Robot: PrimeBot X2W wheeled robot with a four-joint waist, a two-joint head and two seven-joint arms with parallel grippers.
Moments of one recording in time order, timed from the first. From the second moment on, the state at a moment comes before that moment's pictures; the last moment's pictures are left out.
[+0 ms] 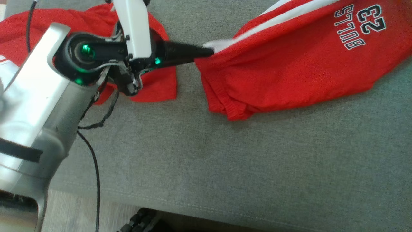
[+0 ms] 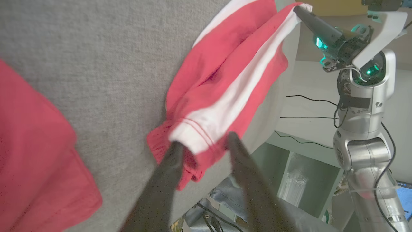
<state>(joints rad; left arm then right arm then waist) -1.02 0.33 -0.70 0.33 -1.63 0.17 0.98 -1.43 -0.83 1.10 0.59 1.53 0.13 0.83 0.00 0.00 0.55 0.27</state>
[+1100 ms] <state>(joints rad) -0.73 0.37 -0.75 0.12 -0.75 0.27 -0.16 -1.07 -0.72 1.11 0.81 1.35 0.13 -0.18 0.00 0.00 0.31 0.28</state>
